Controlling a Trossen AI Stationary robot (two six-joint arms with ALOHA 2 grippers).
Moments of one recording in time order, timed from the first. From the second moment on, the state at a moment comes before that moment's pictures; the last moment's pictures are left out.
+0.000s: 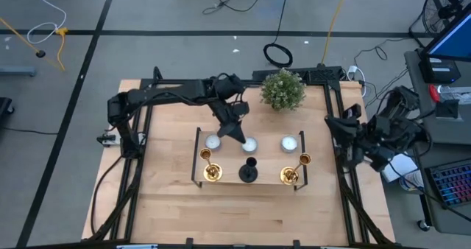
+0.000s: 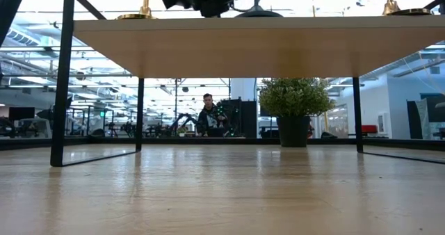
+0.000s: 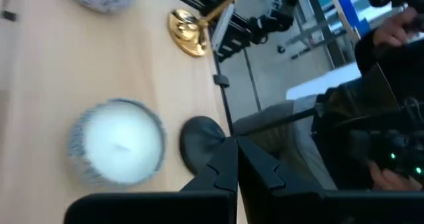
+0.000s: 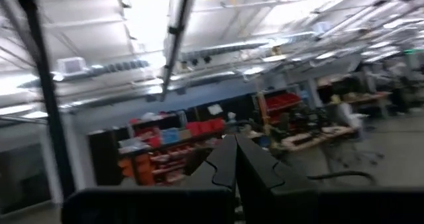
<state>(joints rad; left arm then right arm) 0.26 1.80 1.63 -0.66 0.94 -0.18 0.87 0.89 0.82 1.08 1.08 -0.61</state>
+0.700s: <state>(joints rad) 0.18 1.80 1.63 -0.54 0.86 -0.28 0.85 0.88 0.82 1.01 1.10 -0.54</state>
